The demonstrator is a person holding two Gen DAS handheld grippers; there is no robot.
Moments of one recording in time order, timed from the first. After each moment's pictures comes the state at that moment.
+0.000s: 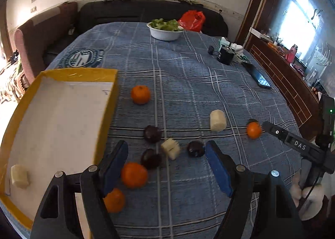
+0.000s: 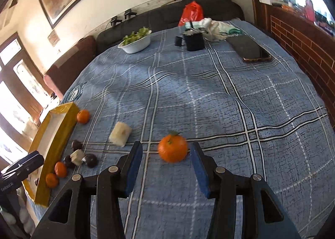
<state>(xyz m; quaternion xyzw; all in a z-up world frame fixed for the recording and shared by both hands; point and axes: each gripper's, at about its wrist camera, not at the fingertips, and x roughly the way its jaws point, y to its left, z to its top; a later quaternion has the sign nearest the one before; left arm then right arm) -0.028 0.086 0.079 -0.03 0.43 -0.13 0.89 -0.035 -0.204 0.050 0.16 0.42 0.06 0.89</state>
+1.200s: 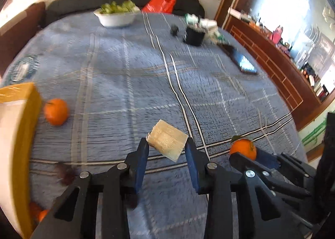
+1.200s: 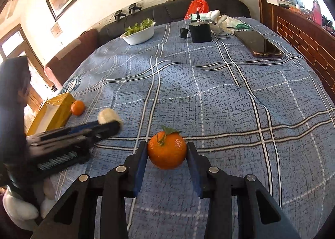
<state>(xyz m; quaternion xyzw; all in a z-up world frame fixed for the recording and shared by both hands) 0.023 -0.009 0.045 -0.01 0.45 -0.19 0.87 -0.030 -0.187 0.027 0.13 0.42 0.07 0.89</state>
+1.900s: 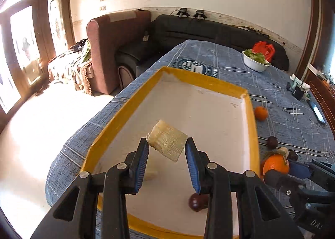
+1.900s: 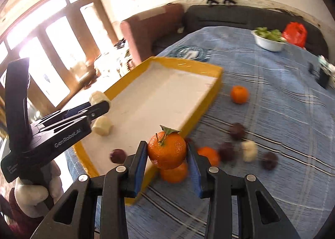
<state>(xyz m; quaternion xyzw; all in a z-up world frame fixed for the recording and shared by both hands) -0.090 0.276 0.083 -0.06 0.37 0.11 0.92 -0.063 0.075 0.080 0.01 0.42 0.31 0.85</state>
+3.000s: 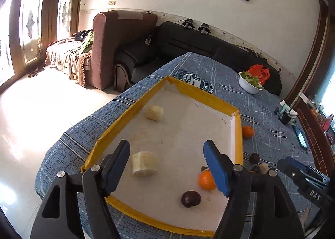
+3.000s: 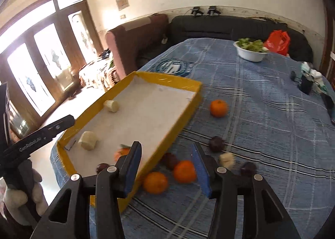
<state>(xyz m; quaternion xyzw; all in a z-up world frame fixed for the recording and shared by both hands) -0.119 0.295 0.107 -0.15 0.33 0.07 0.93 -0.056 0.038 0.098 0.02 0.39 0.23 0.89</state>
